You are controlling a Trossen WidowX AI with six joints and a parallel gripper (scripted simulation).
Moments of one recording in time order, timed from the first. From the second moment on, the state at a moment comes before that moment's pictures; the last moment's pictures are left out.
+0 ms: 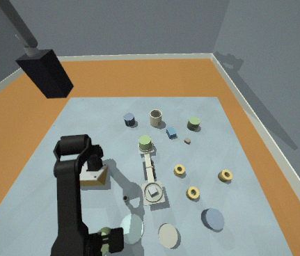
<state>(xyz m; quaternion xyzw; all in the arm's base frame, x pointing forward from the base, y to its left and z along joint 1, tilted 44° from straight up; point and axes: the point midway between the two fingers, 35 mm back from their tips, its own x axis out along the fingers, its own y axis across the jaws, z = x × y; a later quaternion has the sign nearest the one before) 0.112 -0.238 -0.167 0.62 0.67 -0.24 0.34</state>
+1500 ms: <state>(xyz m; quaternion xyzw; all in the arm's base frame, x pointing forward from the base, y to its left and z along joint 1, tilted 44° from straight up) 0.141 -0.256 -0.123 0.61 0.68 -0.22 0.34</state>
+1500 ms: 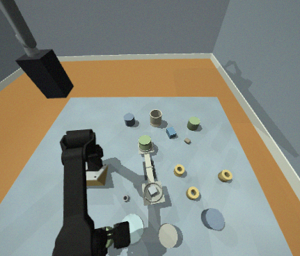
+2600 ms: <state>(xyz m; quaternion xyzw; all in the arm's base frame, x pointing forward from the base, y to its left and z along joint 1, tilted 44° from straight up) 0.309 -0.161 -0.005 0.56 0.70 -0.12 0.43</state>
